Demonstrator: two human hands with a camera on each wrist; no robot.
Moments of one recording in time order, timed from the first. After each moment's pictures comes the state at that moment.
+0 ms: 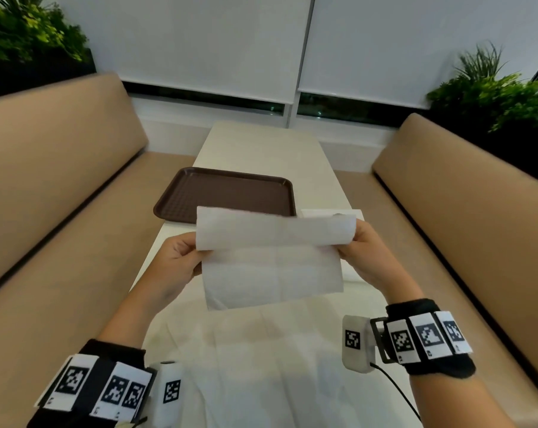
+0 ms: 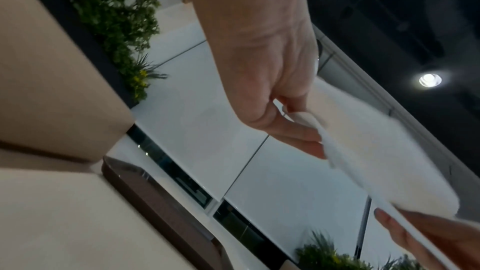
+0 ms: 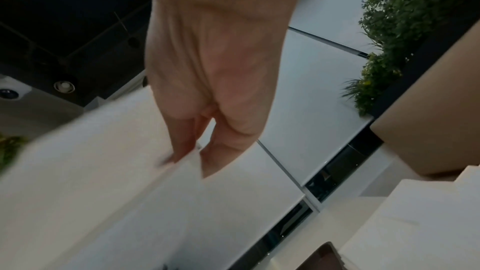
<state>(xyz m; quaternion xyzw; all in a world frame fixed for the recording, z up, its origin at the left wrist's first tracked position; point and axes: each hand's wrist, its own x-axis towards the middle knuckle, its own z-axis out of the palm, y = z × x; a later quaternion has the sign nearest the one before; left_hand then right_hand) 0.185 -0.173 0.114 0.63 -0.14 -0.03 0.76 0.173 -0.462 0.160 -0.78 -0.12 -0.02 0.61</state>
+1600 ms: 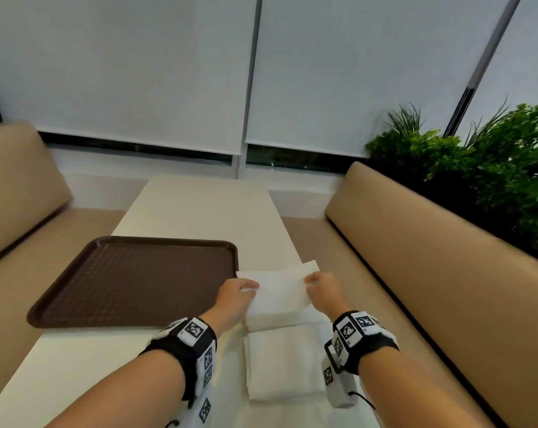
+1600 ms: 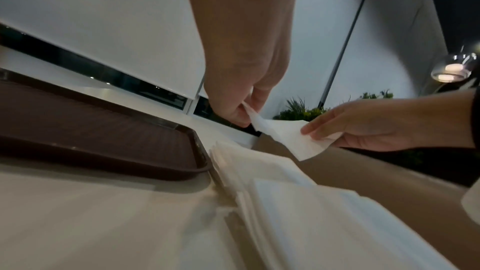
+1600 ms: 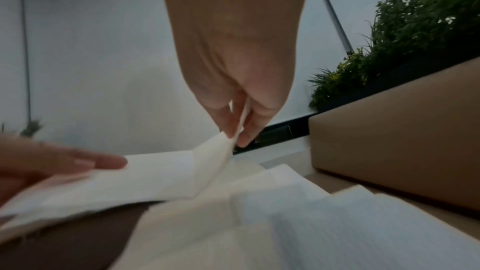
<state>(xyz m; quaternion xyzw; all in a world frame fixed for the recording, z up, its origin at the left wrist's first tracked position) 0.395 -0.390 0.076 0.80 -0.08 -0.13 0.58 0.380 -0.596 0.083 -0.93 0.19 -0.07 0.31</state>
